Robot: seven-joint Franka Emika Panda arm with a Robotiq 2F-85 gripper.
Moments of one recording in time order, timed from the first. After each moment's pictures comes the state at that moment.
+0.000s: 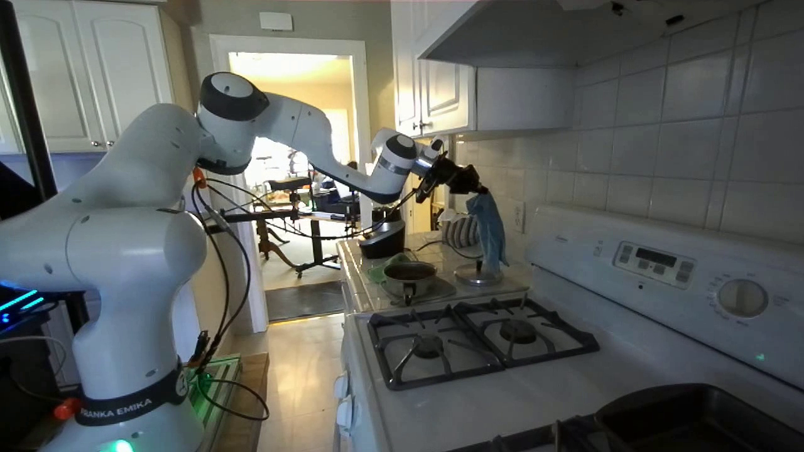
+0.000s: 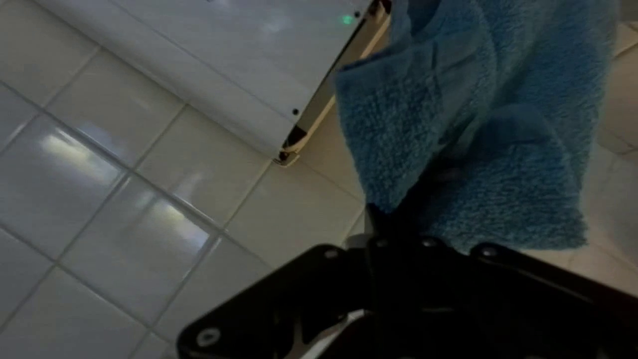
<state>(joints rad) 1.39 0.88 -1.14 -1.58 -0.28 2.81 0.56</state>
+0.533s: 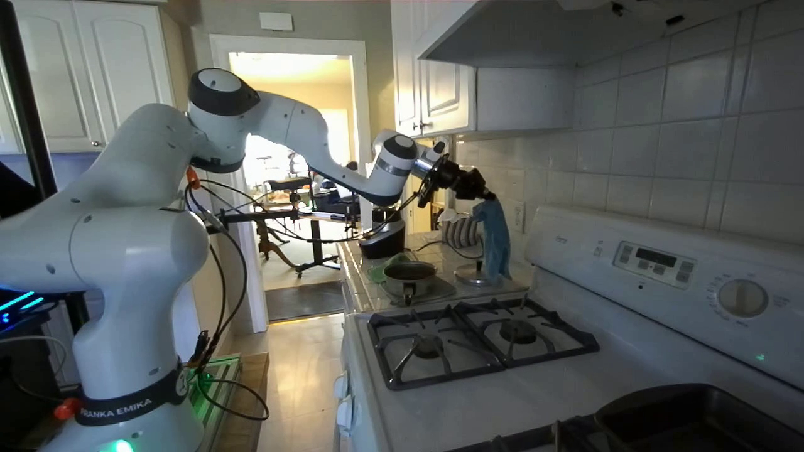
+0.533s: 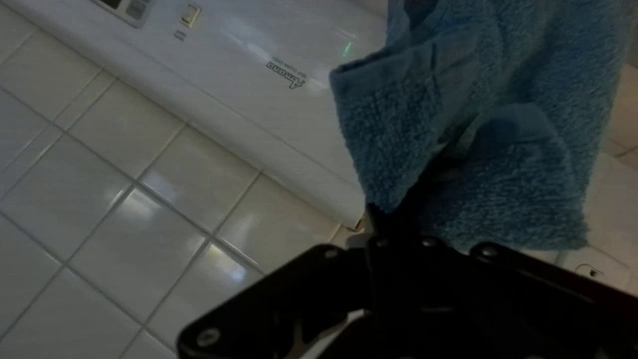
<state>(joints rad) 1.46 0.87 -1.23 -1.70 -0.27 2.76 0.61</state>
